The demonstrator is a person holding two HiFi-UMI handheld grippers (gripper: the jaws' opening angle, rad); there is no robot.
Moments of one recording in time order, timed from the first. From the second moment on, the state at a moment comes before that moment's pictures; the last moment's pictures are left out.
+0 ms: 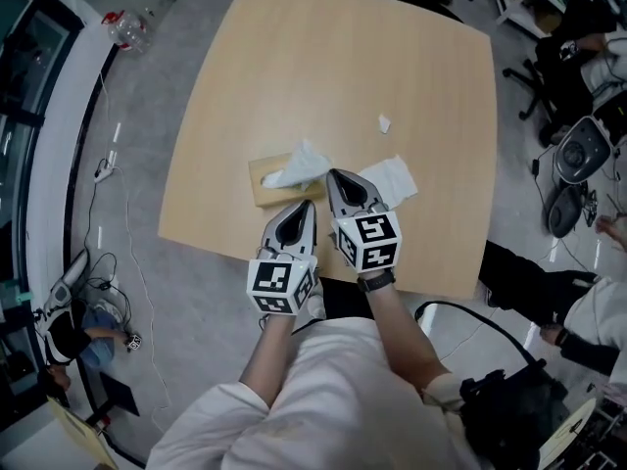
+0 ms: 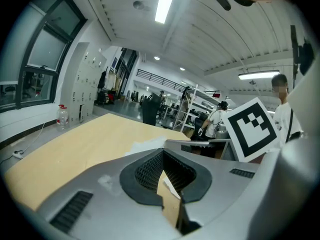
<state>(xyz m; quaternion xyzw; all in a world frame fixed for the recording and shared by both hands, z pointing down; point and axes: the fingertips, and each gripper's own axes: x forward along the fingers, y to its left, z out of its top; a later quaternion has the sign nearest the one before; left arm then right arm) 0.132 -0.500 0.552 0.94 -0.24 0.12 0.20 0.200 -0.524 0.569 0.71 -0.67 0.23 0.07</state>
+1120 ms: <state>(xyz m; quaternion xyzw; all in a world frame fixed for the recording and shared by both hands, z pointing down) 0.127 -0.412 0.520 0.96 -0.20 0.12 0.14 0.289 -0.379 0.582 0.80 -0.54 0.22 0.14</state>
